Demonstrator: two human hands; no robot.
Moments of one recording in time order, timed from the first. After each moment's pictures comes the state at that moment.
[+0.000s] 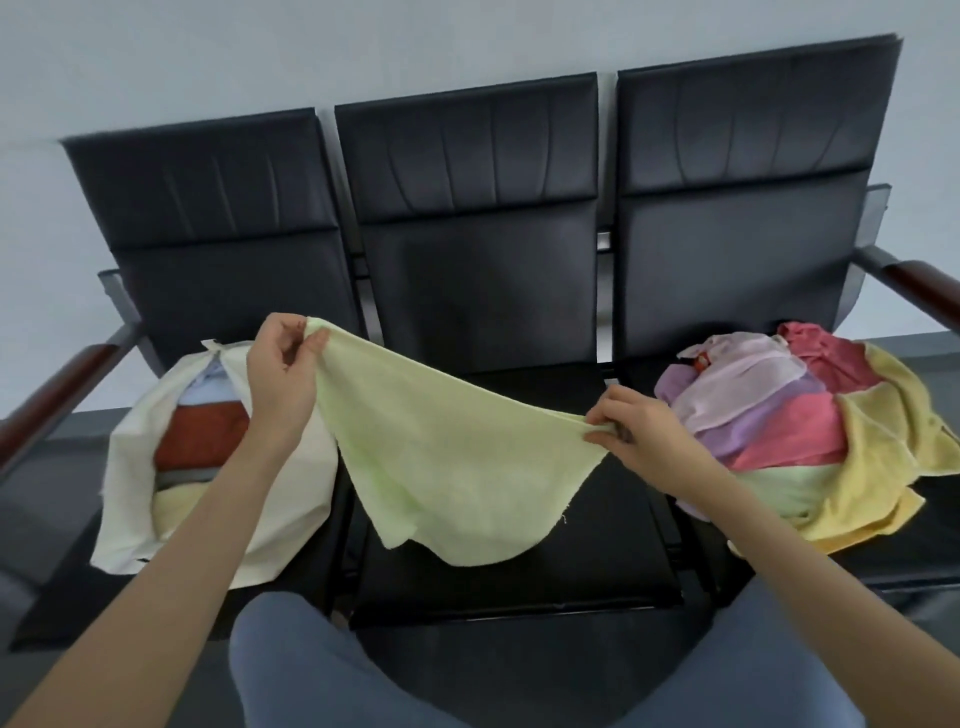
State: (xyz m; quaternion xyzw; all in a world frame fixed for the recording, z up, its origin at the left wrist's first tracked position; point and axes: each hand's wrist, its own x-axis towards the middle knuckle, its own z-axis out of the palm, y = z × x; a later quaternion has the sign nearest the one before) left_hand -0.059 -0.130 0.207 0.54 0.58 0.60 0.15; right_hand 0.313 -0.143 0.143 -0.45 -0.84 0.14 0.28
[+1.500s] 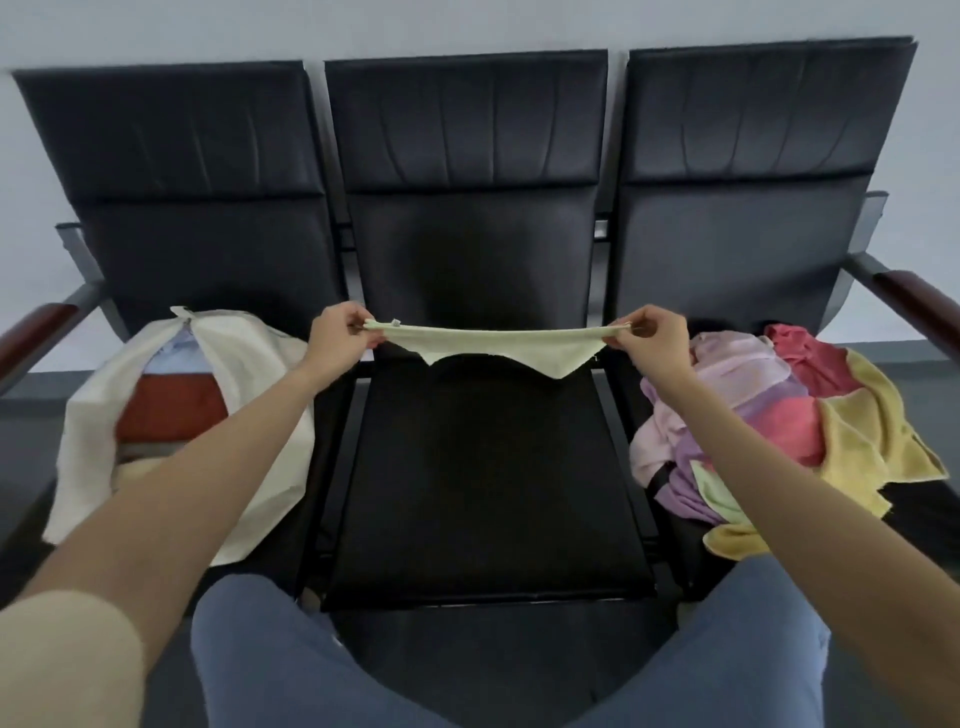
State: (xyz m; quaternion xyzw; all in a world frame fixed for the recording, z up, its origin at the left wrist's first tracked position) left_hand -0.058 -0.033 0.153 0.59 0.65 0.39 0.27; right_hand 0.330 -0.033 0.148 -0.63 -0.53 0.30 0.48
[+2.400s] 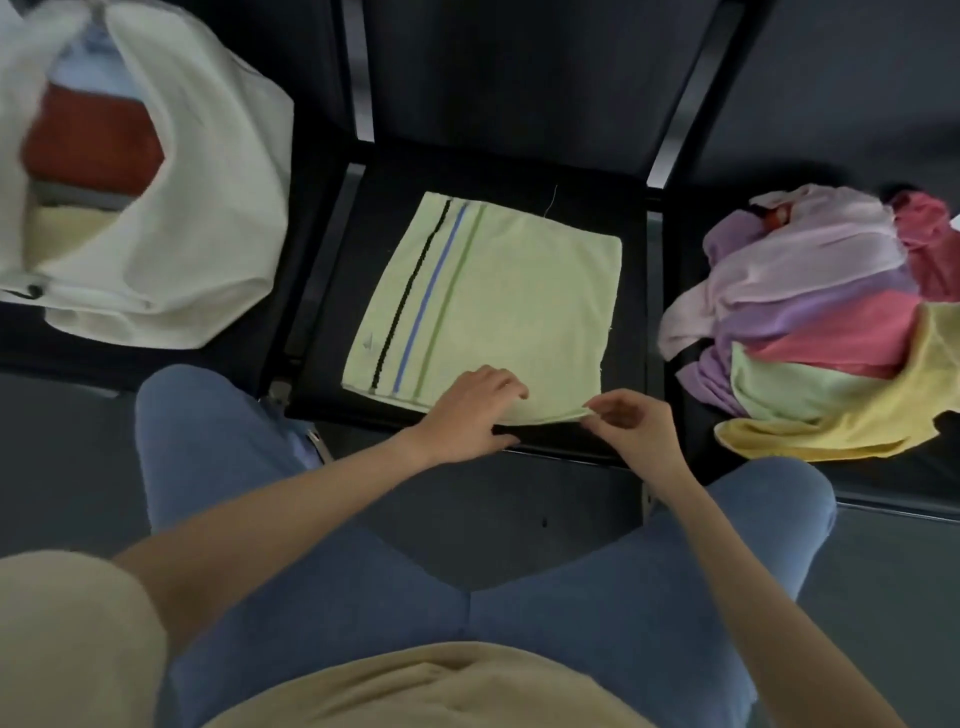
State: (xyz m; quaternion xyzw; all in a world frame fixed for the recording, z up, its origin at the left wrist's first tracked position) left_hand 0.099 -0.194 -0.062 0.83 0.50 0.10 0.23; right_hand 0.338 -0.184 -0.033 -0.60 -0.57 0.48 0.28
